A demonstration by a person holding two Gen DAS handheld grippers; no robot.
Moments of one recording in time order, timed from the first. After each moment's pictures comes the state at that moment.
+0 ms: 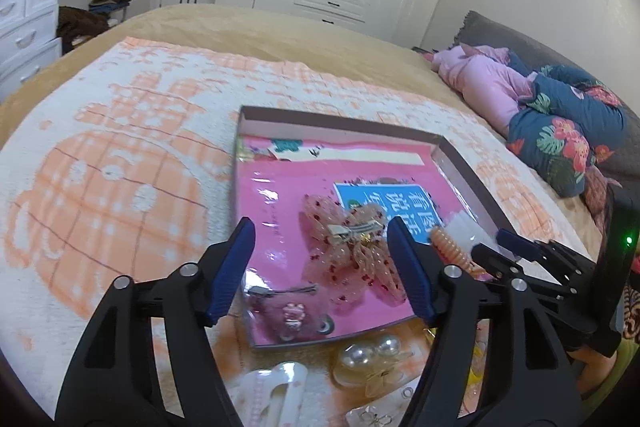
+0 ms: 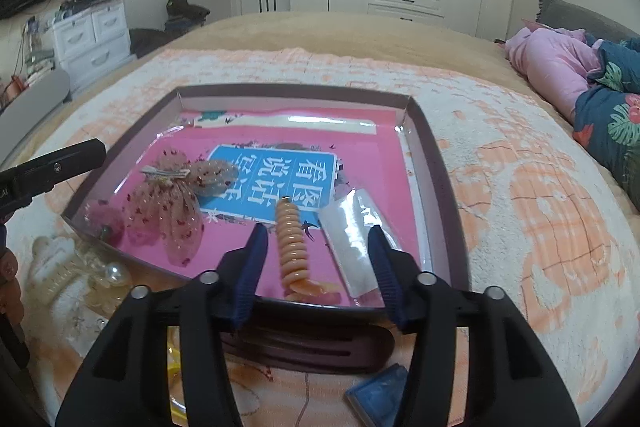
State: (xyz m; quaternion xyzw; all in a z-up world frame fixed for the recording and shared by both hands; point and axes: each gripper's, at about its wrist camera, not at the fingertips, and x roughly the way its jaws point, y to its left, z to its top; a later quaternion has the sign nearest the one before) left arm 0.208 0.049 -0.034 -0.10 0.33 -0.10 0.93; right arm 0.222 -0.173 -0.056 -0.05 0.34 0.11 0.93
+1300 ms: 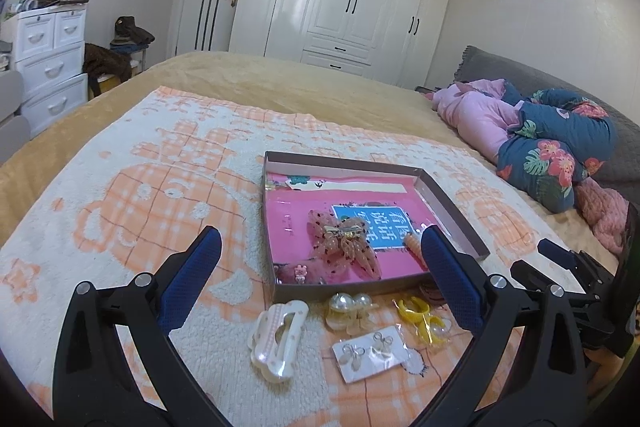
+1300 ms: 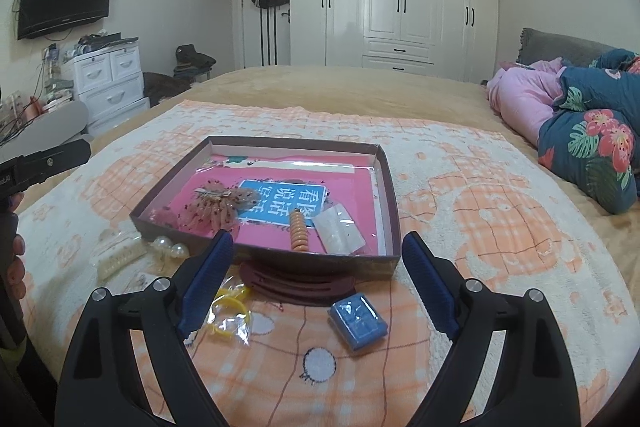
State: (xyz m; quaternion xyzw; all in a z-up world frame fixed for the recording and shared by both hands) left arm 0.114 0.055 0.016 -0.09 0.25 -0.07 0.96; right arm 0.117 -0.202 -0.005 -0.04 0.26 0.12 0.96
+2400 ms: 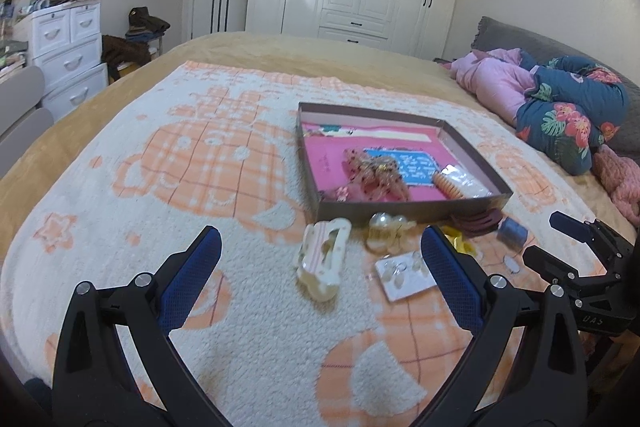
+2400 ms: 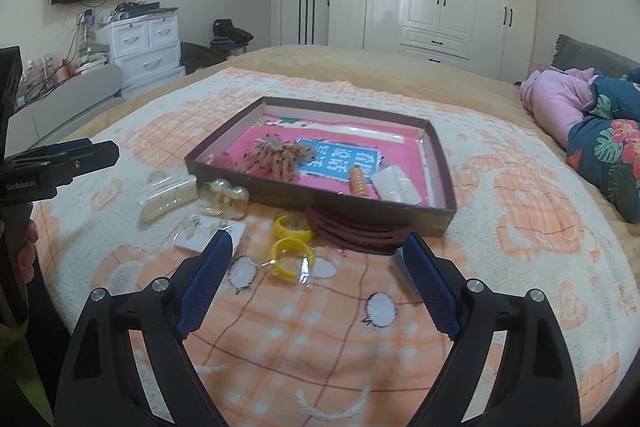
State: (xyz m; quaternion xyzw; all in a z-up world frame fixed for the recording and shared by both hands) left arm 0.070 0.071 -0.018 -0.06 0.30 -0.04 0.95; right arm 0.080 -0.163 -0.030 -0.08 0.29 0.18 0.94
